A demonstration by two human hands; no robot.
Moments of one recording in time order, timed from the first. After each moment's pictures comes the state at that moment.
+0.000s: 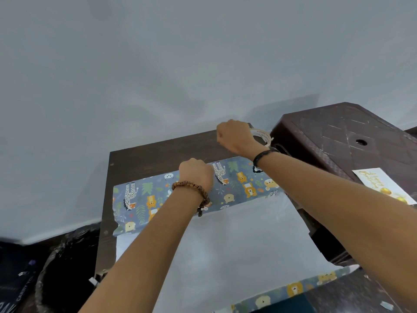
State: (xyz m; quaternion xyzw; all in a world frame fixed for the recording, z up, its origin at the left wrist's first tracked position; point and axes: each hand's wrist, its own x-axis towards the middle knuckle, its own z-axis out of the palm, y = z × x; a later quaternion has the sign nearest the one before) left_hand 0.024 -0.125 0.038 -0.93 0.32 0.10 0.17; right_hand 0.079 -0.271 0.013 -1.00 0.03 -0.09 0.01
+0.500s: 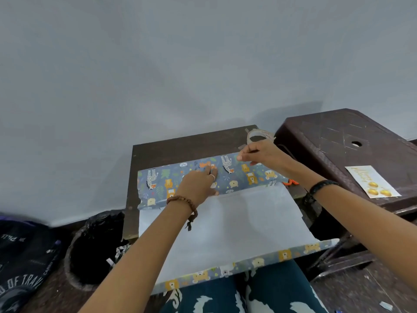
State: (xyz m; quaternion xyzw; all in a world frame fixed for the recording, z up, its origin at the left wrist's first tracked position) left_hand -0.007 -0.080 0.007 -0.92 0.38 0.09 0.08; right_hand -0.039 -0.282 0.033 -0.86 0.04 0.02 0.51
